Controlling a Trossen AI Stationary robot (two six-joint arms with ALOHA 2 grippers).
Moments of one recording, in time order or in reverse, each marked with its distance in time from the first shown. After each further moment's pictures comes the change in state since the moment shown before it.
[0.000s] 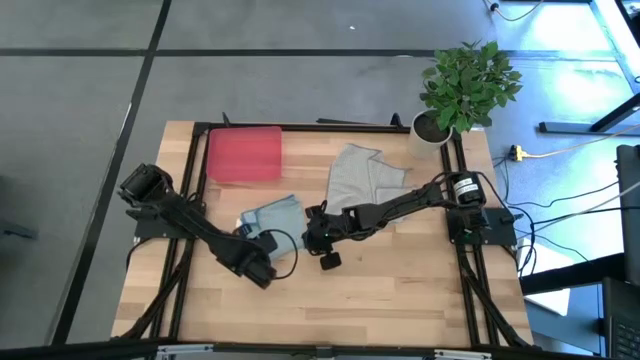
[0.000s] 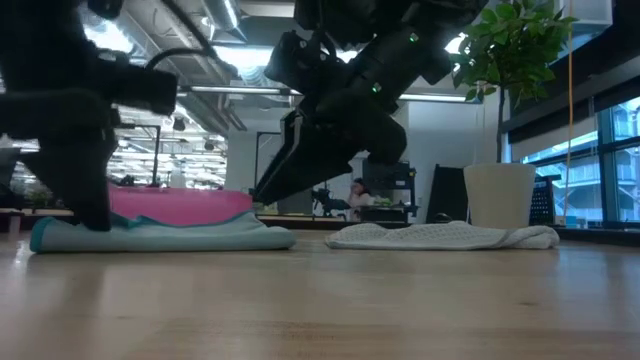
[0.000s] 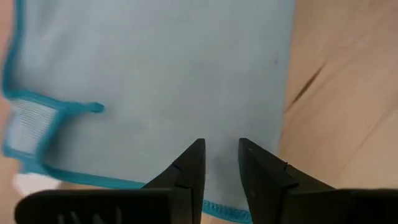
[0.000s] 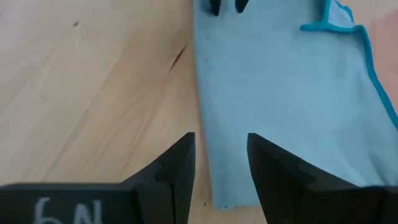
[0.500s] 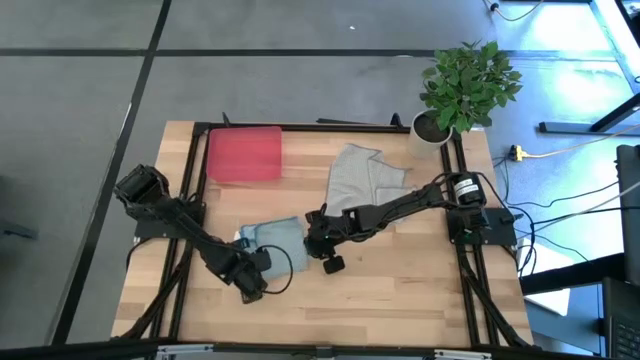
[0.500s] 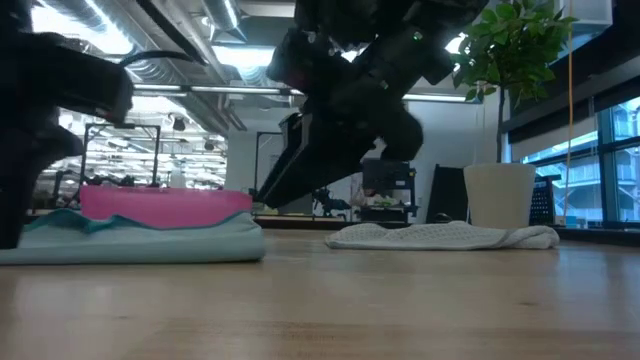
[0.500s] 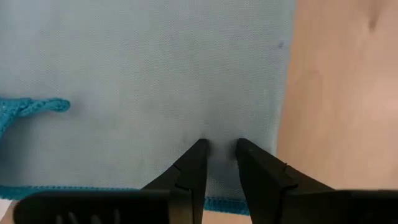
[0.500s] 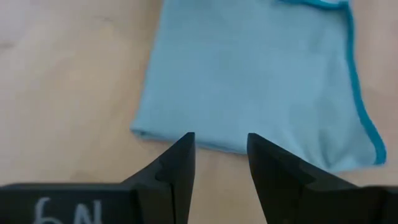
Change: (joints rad) left arm -0.108 -0.004 -0.039 0.088 0.218 0.101; right arm 0.015 0.000 0.000 -0.028 -0.090 -0.003
